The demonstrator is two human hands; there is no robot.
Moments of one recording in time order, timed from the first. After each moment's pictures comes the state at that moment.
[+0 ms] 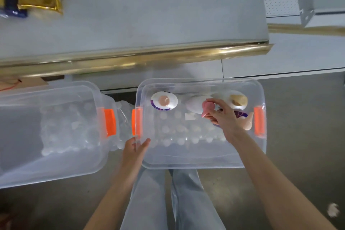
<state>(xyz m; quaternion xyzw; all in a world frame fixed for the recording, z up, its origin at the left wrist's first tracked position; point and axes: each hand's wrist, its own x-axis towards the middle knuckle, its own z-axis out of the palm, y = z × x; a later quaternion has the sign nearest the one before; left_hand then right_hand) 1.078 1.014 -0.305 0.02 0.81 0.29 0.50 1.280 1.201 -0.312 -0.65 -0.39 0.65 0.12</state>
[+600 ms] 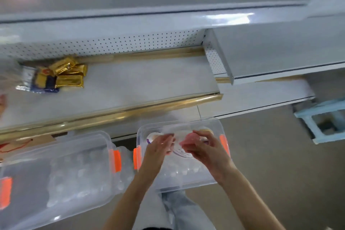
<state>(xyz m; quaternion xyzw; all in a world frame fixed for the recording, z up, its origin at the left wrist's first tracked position) 1.099 1.095 -0.101 0.25 0.66 0.41 0.58 1.257 1.150 -0.084 -0.55 -0.28 0.73 0.29</state>
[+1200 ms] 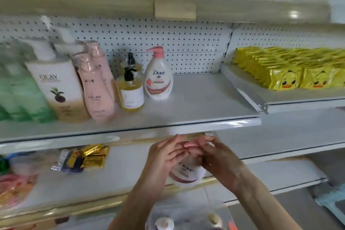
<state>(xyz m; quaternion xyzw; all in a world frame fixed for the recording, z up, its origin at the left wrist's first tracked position) 1.054 1.168 0.136 0.22 0.43 0.64 0.59 1.208 1.224 0.141 -0.35 -0.43 0.75 0.35</state>
